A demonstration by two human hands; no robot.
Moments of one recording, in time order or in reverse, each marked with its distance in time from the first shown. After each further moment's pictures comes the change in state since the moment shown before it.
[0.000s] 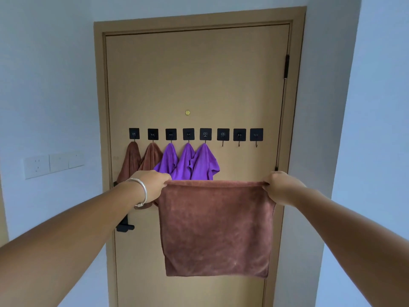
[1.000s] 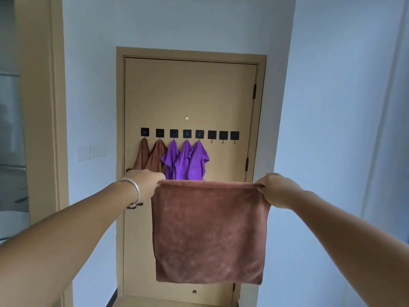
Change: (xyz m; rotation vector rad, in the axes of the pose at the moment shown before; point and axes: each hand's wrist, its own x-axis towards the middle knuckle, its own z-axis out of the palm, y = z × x) left_hand -0.348 -0.001 -0.145 -0.030 0.034 0.042; right_hand -0.361 -0.103 -0.120 -0.113 0.034 0.013
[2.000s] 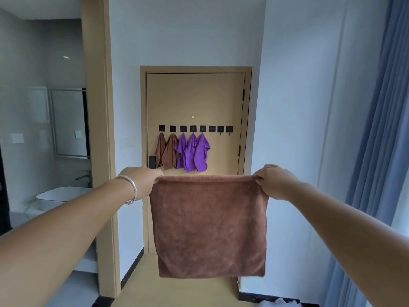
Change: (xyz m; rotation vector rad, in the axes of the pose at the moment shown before) left_hand -0.374 0.116 -0.176 0.003 -0.018 -0.078; right_hand -0.384 -0.001 -0.137 0.054 0.044 -0.046
